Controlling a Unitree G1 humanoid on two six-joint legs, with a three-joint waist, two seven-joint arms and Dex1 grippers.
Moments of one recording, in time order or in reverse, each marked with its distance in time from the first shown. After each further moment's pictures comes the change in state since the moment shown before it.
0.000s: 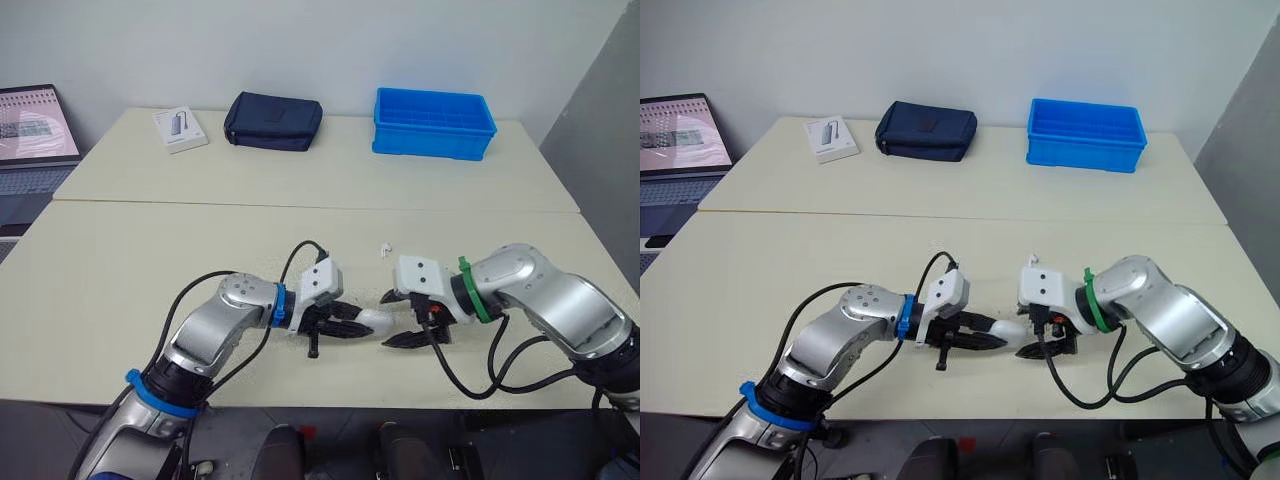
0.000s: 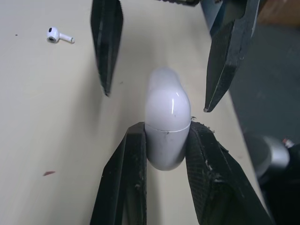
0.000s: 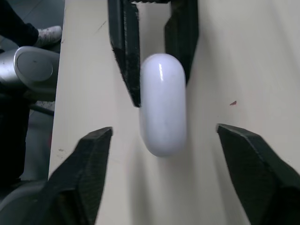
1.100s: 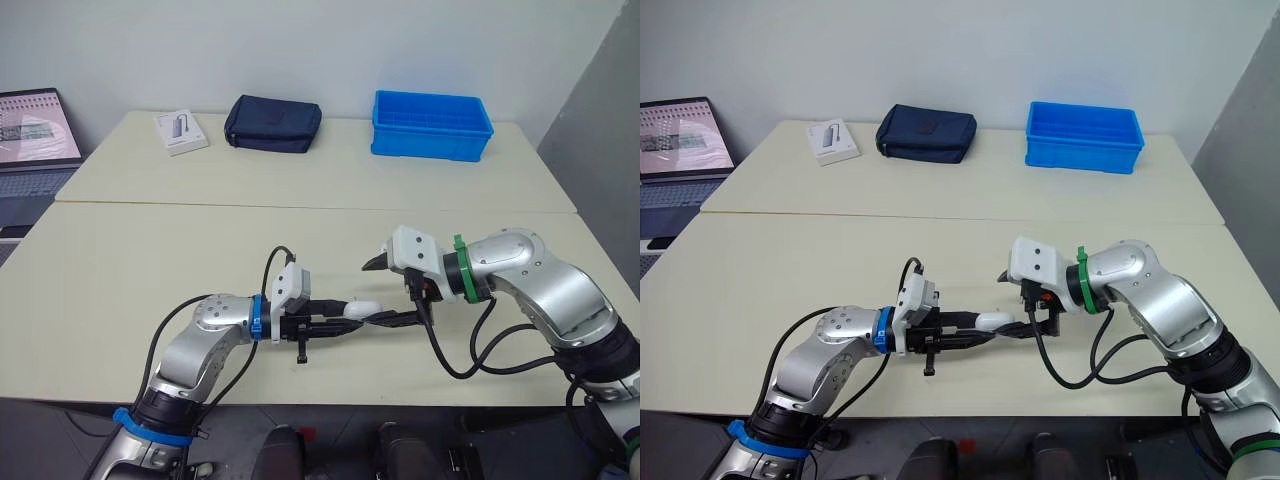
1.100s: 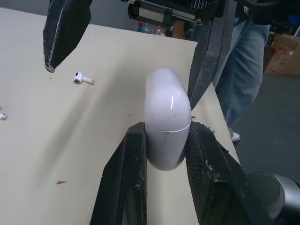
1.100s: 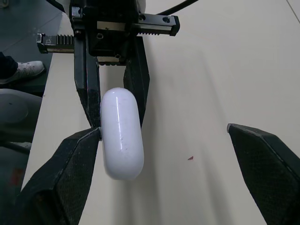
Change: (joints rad) left arm 0.149 -0.045 0.108 0.035 -0.032 -0.278 -0.021; right arm -0.054 0.159 -0.068 0.071 -0.004 -0.096 -0.028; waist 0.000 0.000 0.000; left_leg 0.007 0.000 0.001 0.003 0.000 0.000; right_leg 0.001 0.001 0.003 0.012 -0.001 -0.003
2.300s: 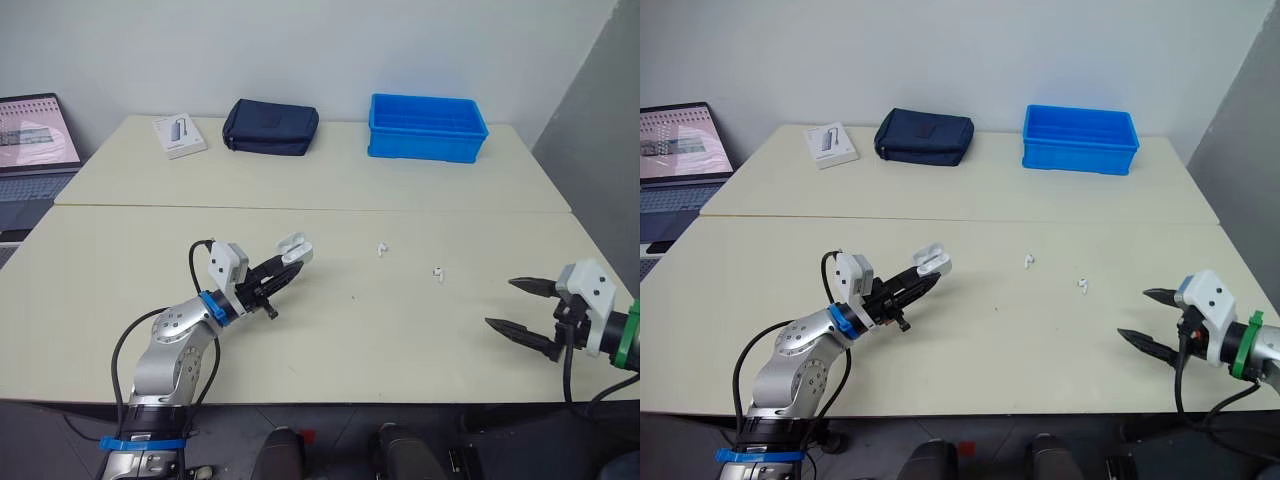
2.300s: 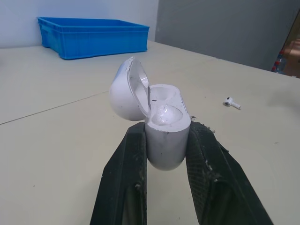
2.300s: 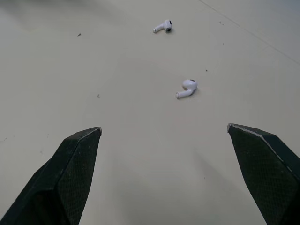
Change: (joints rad) left arm 0.075 -0.086 0.285 0.148 -0.004 -0.168 0.311; right arm 0.859 -0.137 -0.786 0.021 0.071 -0.306 -0.048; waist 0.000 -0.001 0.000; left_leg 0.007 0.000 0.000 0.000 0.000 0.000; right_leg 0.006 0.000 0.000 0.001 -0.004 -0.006
